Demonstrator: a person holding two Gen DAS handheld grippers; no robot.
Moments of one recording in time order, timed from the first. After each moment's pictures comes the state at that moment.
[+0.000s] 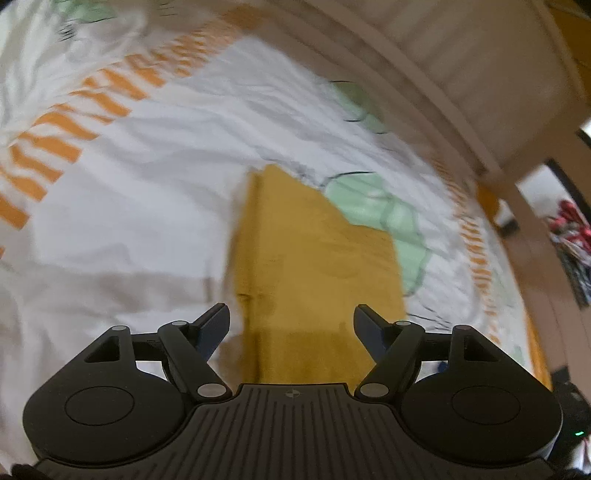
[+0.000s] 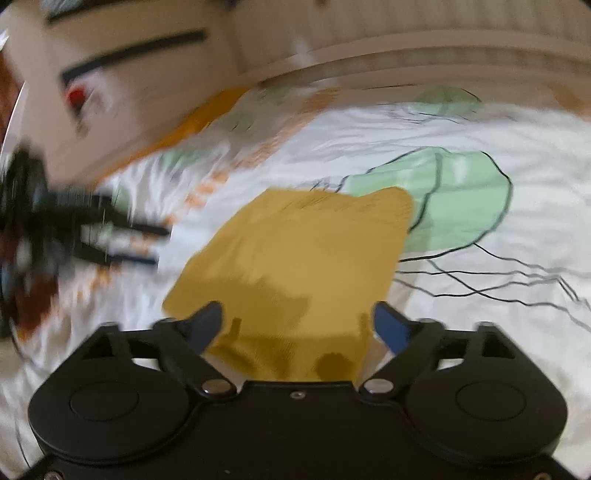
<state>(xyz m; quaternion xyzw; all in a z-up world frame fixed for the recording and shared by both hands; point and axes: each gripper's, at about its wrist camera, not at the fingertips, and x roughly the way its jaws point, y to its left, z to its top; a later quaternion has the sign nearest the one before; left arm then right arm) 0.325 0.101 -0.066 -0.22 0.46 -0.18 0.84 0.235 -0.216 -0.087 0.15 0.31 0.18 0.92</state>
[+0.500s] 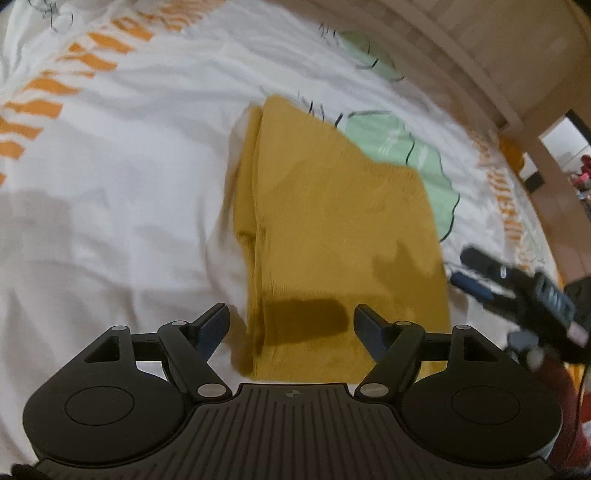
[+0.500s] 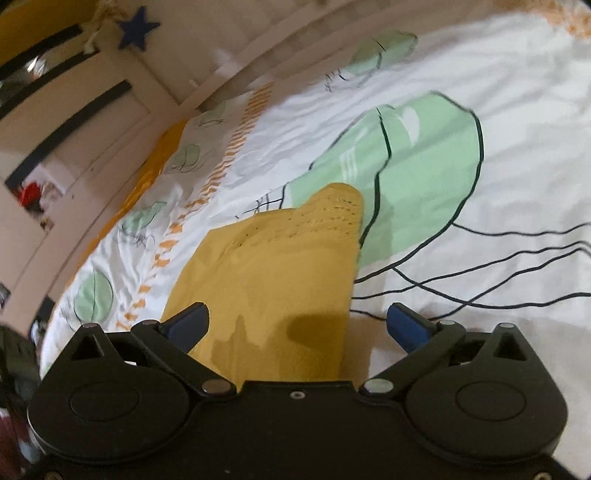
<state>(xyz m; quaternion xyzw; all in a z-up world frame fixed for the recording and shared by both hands) 0.320 0.070 -0.105 -0.16 0.51 -0.18 0.82 0.311 -0.258 -0.129 0.29 0.36 0.16 0.87</state>
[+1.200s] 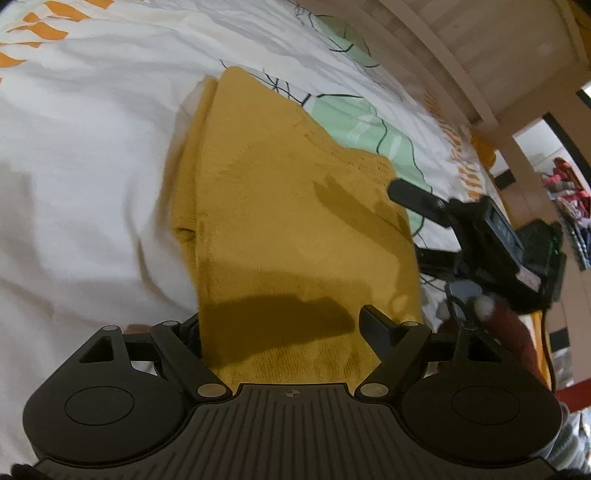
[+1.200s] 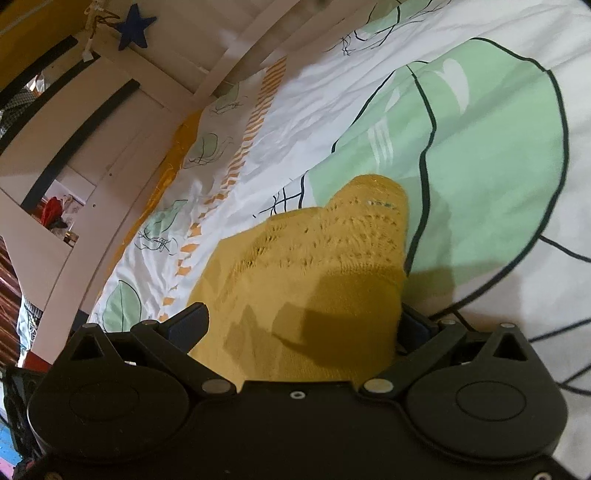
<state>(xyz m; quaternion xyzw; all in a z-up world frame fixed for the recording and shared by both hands) 0.335 0.050 -0.121 -0.20 0.52 -0.24 0.80 0.366 -0.249 -0.148 0.33 0.38 0.23 0.83</state>
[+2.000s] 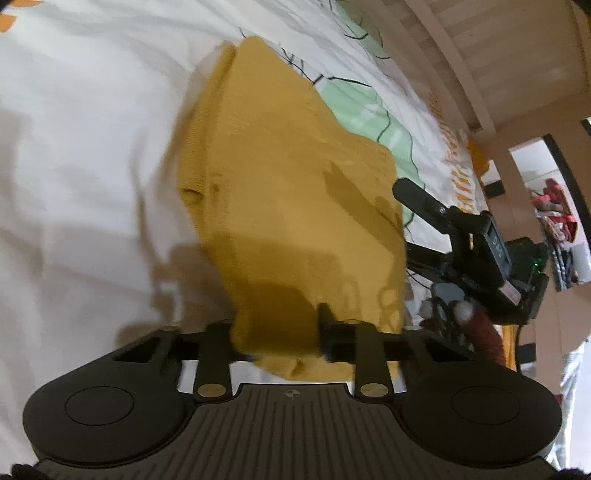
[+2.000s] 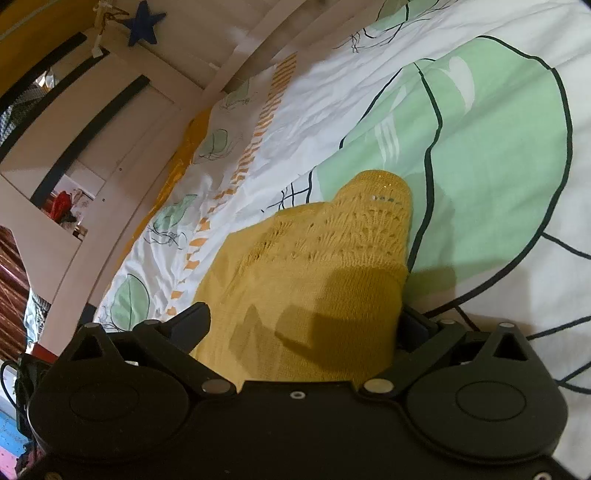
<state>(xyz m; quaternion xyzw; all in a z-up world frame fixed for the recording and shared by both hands) 0.340 0.059 -0.132 -0.27 0.55 -0.24 0.75 0.363 -0.252 -0.146 0.33 0.38 0.23 0.83</state>
